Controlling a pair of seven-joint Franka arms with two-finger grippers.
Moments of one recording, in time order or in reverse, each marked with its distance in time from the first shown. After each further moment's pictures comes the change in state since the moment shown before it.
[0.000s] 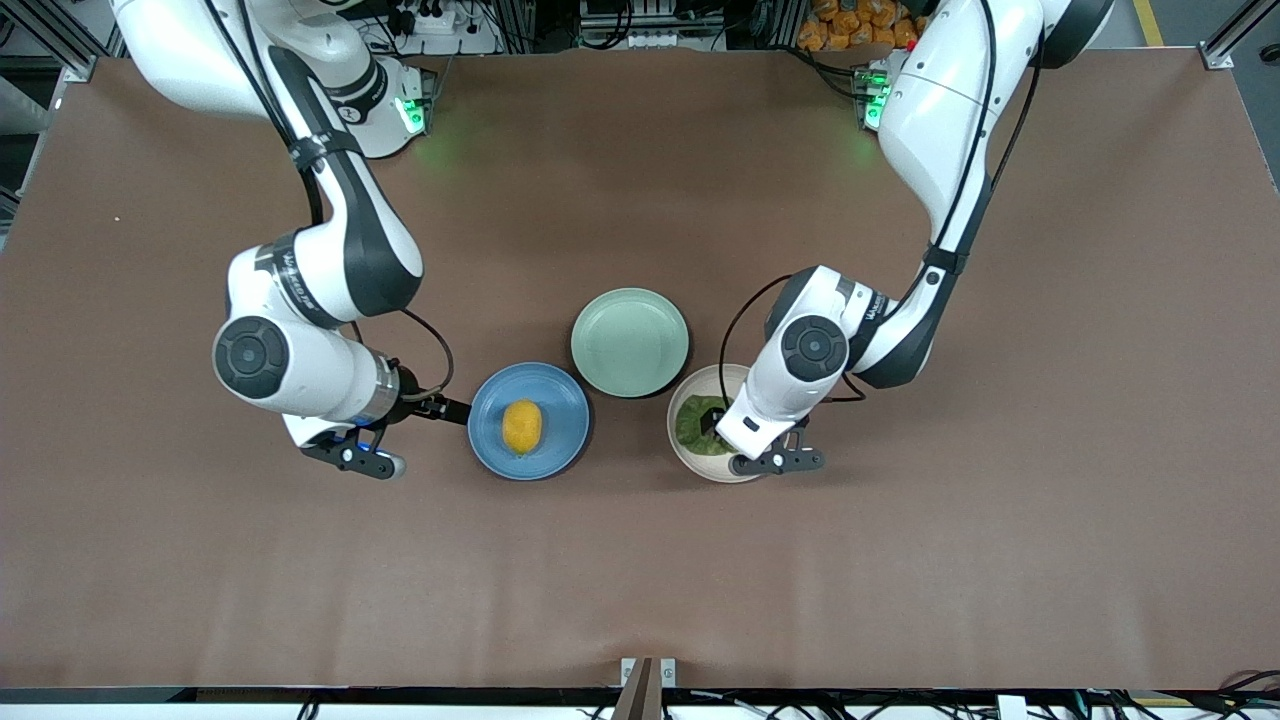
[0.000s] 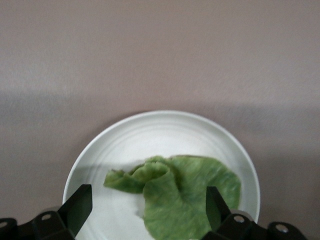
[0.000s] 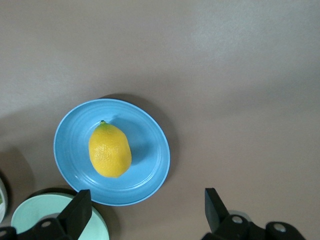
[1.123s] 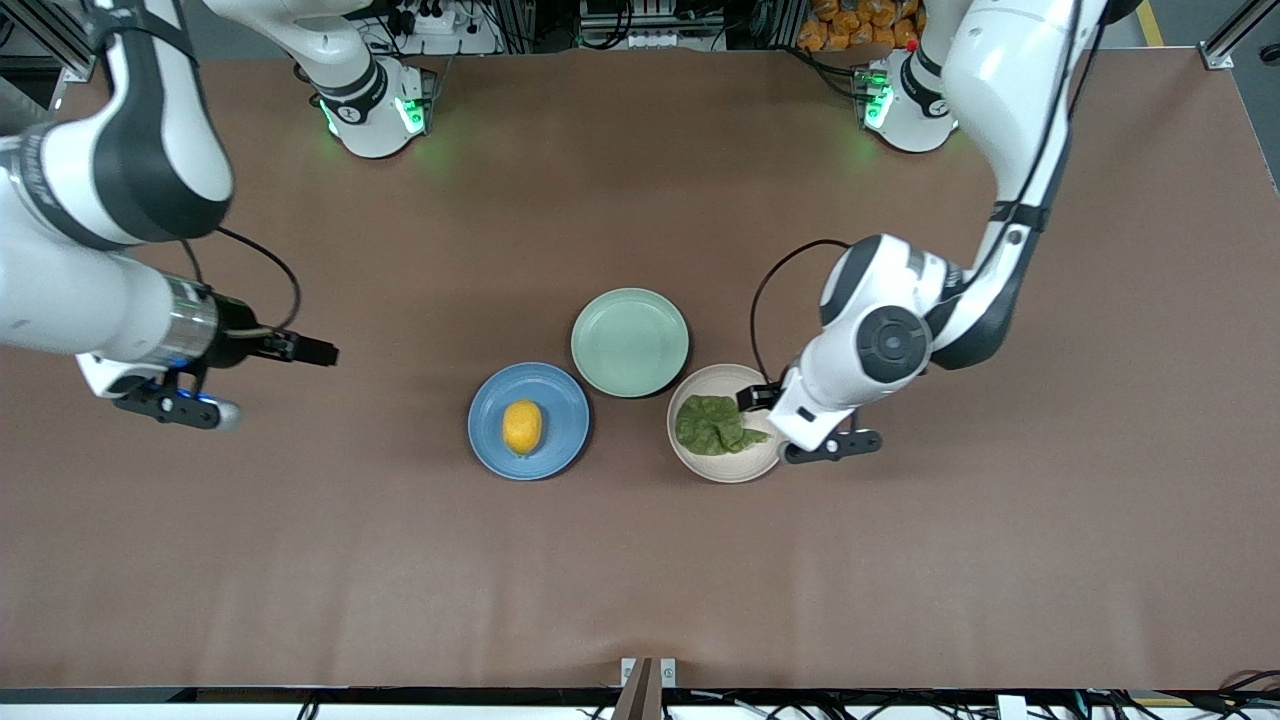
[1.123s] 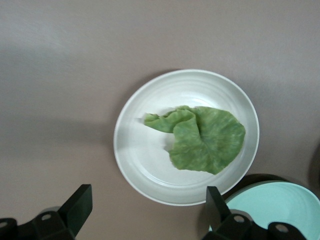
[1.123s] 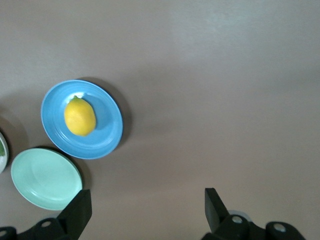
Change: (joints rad) left arm 0.098 -0.125 -0.065 -0.013 -0.066 -0.288 0.003; right arm -0.158 -0.214 0.000 0.001 0.013 -0.261 -0.155
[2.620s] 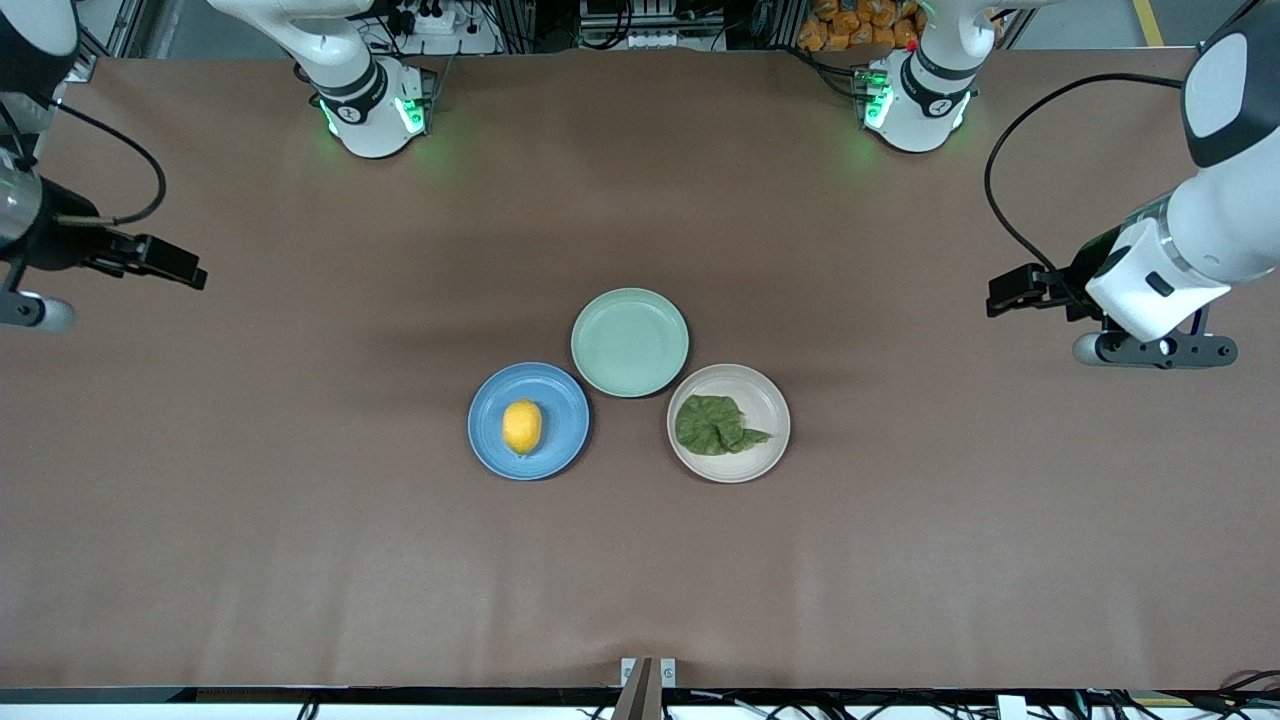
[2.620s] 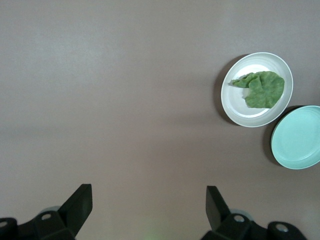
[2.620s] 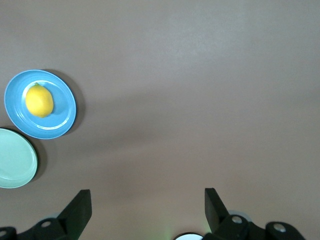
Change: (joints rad) left arm 0.359 -0.447 0.000 0.001 -0.007 -0.488 0.464; right arm -0.138 -0.213 -0.003 0.000 -0.137 -0.207 -0.195
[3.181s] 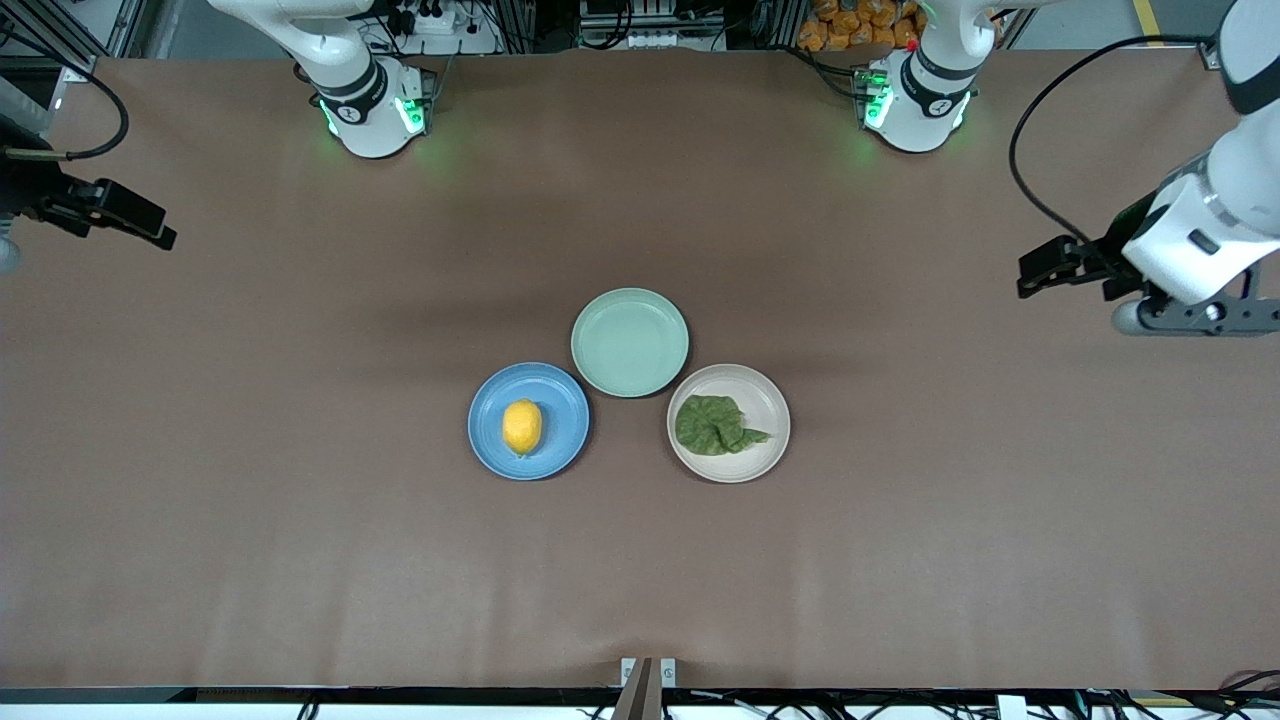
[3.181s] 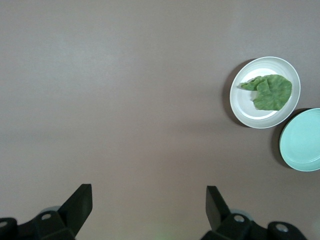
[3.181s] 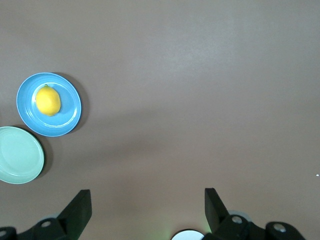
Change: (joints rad) left arm 0.009 -0.058 -0.001 -0.001 0.033 -0.029 0.001; right arm -0.006 -0.100 -0.003 0.000 -0.002 -0.038 0.000
